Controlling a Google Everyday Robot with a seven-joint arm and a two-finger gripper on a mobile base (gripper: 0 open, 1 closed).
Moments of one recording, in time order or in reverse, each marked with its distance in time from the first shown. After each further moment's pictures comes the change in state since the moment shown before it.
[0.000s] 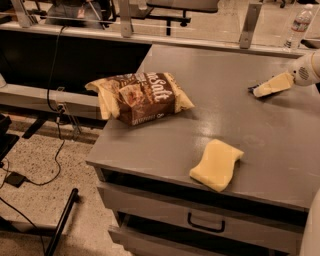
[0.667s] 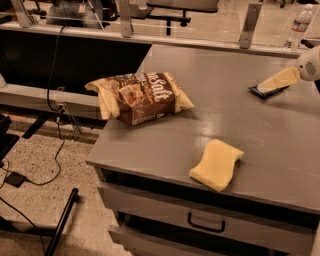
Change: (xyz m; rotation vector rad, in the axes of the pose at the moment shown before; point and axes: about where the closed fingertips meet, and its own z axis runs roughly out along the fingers) arm -0.014 -0.001 -0.025 0.040 -0.035 -0.046
